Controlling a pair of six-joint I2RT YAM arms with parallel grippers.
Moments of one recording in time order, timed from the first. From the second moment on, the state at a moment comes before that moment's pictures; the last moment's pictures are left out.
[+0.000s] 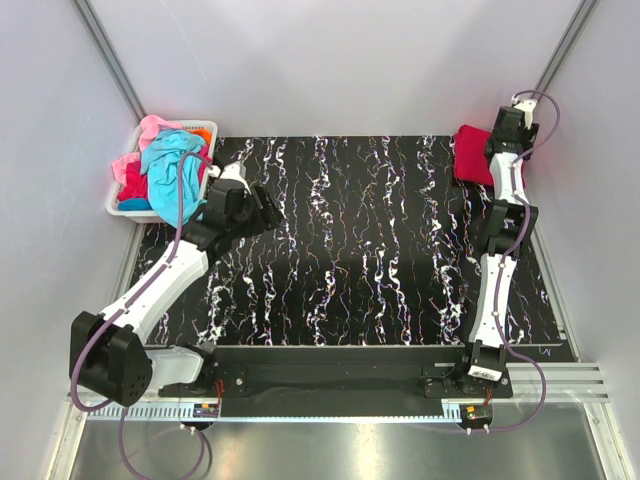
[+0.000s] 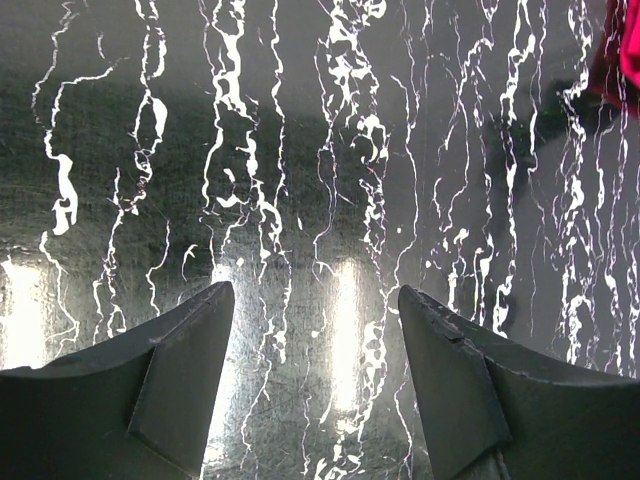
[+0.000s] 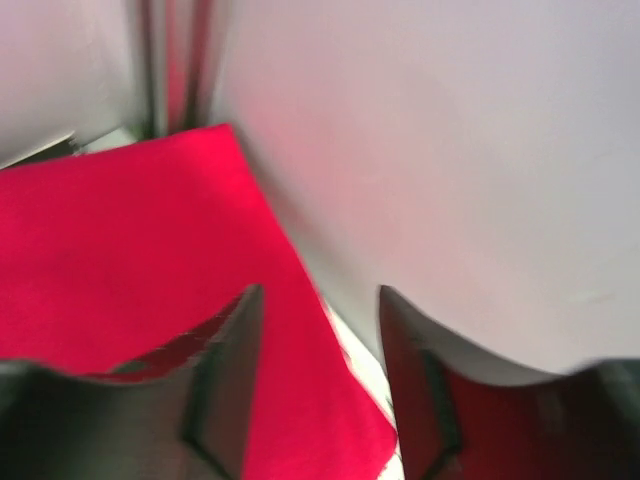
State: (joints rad) left arm -0.38 1.25 0.97 -0.34 -0.02 -0.61; right arm -0.23 2.80 2.65 -0.30 0.62 -0.10
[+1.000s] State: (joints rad) left arm -0.39 1.26 1.03 -0.43 -0.22 -0.51; right arm 0.05 1.84 1.66 -0.41 0.09 0.27
